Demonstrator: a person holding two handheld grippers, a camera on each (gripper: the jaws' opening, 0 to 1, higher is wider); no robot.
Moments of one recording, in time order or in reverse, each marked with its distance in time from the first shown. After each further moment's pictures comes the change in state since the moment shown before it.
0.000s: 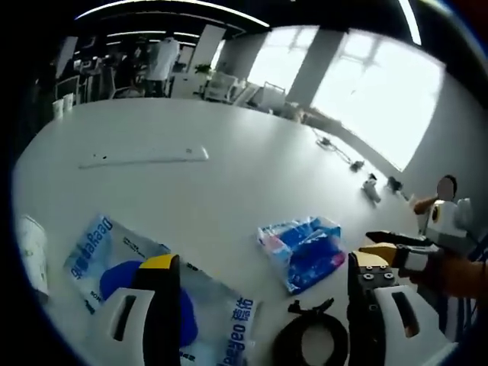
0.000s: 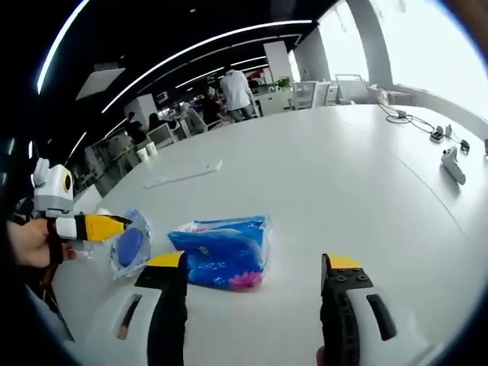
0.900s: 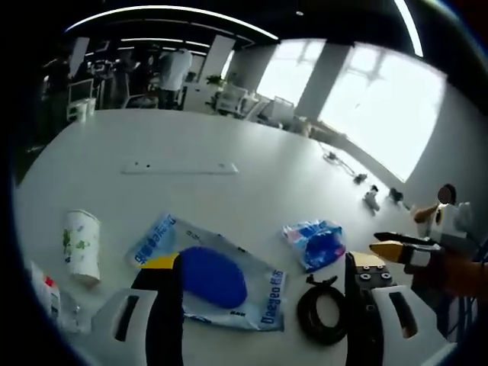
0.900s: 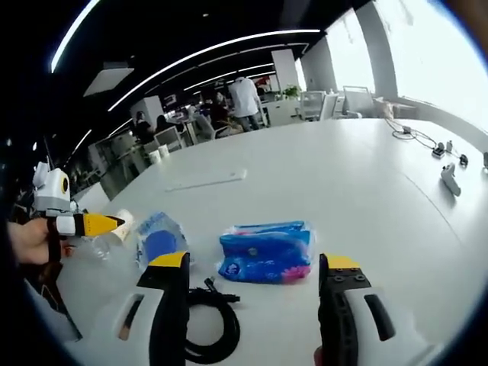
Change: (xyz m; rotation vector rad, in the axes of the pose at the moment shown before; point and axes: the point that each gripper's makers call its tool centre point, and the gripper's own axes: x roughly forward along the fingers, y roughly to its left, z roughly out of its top) left arm -0.084 0.047 0.008 -0.003 -0.065 0.039; right arm -0.031 0.069 0.006 -0.044 -0.035 0.015
